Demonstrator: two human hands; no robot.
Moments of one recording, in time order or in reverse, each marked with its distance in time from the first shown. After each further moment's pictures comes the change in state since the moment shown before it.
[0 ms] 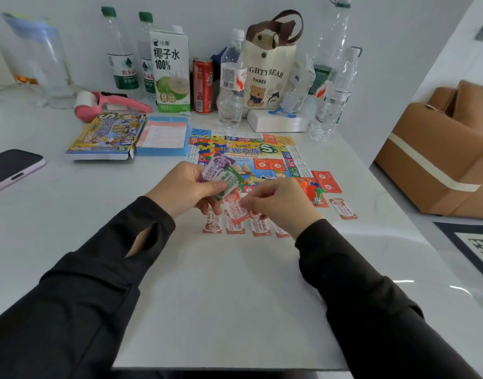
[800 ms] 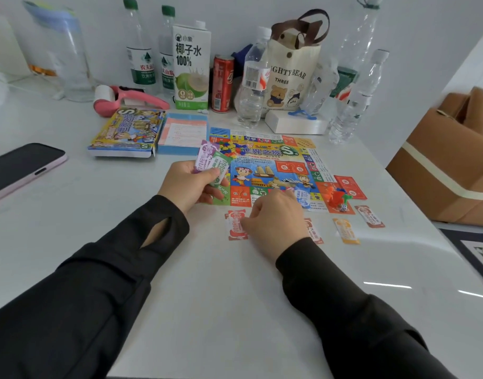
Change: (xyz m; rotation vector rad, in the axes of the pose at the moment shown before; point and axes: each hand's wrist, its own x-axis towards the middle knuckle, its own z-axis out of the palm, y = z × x) left_hand 0.011 -0.024 -0.030 -0.205 0.320 -0.055; right_hand 0.007 -0.013 0.061 -0.641 0.117 0.041
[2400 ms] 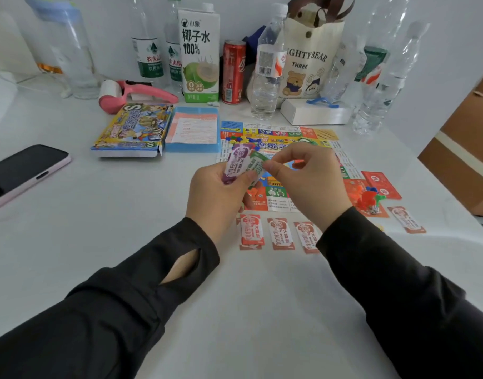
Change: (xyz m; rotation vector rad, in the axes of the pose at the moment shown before) left_hand -0.013 -0.001 0.032 0.132 0.111 0.200; right_hand 0.044 0.007 -0.025 0.589 0.233 -0.185
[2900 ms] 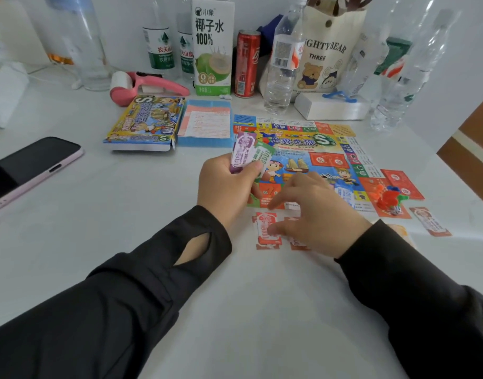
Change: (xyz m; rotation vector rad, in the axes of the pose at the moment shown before) left_hand 0.016 -0.010 -0.007 -0.013 0.038 -0.024; right_hand -0.019 0.010 0.007 -0.606 -0.501 -0.147
